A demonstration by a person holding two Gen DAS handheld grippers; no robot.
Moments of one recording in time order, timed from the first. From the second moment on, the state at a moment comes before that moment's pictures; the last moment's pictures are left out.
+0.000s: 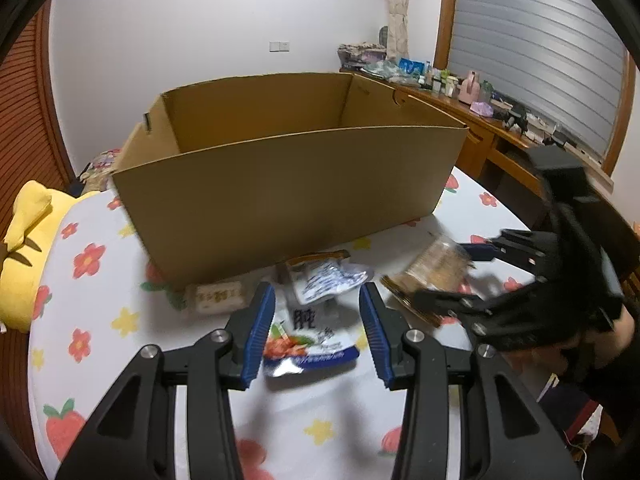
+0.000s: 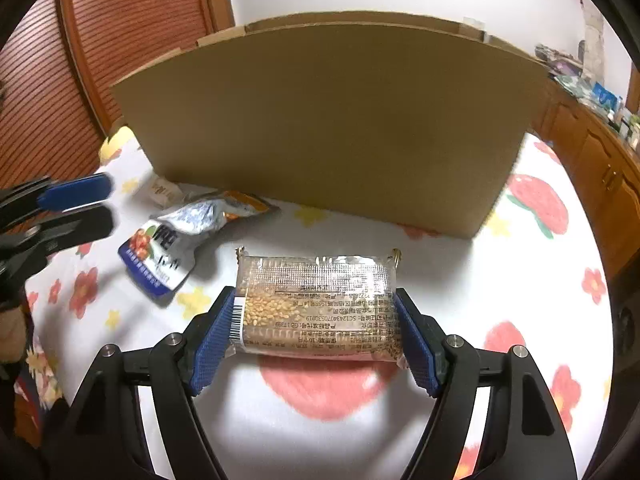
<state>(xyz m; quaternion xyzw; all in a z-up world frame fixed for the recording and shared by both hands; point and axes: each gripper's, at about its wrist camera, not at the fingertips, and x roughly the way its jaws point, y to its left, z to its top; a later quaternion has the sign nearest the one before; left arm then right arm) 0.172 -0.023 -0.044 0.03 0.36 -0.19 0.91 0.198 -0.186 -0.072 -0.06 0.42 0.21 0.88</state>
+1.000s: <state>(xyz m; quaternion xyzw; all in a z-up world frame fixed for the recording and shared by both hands) 0.223 -0.069 -0.081 0.09 0.42 -0.16 0.89 0.175 -0.206 -0.084 -0.07 0.41 0.21 0.89</state>
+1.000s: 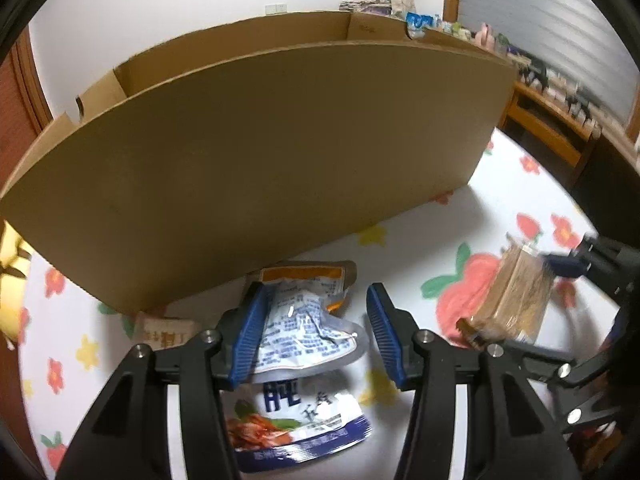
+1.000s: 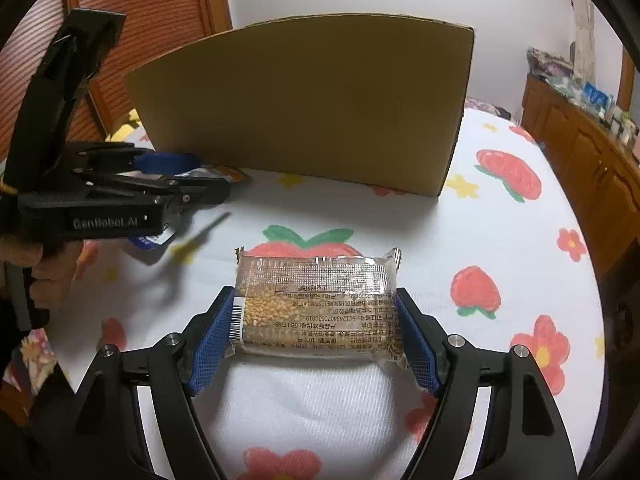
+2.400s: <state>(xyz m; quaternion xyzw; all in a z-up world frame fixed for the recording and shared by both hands) 0.207 -0.026 -0.085 0.05 0.43 -0.16 0.89 0.166 -0.200 -0.083 -0.09 0.40 0.20 0.89</state>
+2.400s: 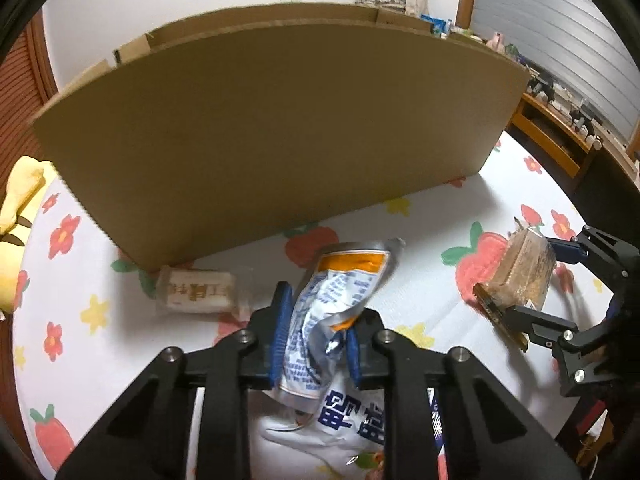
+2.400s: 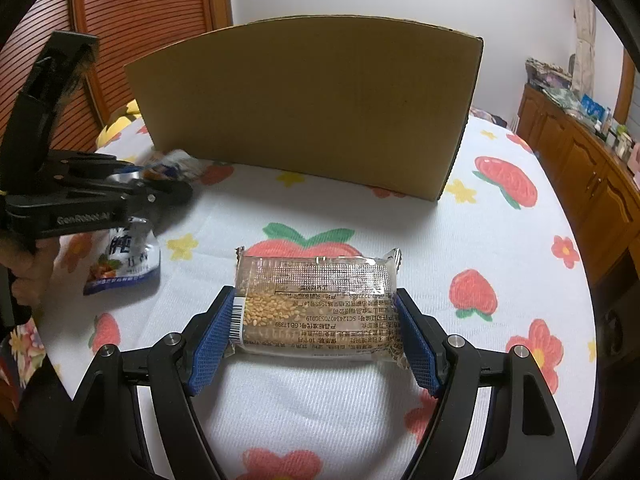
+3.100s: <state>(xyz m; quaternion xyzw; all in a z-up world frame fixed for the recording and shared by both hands) 0.167 -0.042 -0.035 0.04 0.37 -0.20 0.91 0.166 -0.202 -0.084 -0.09 0.40 0.20 0.89</state>
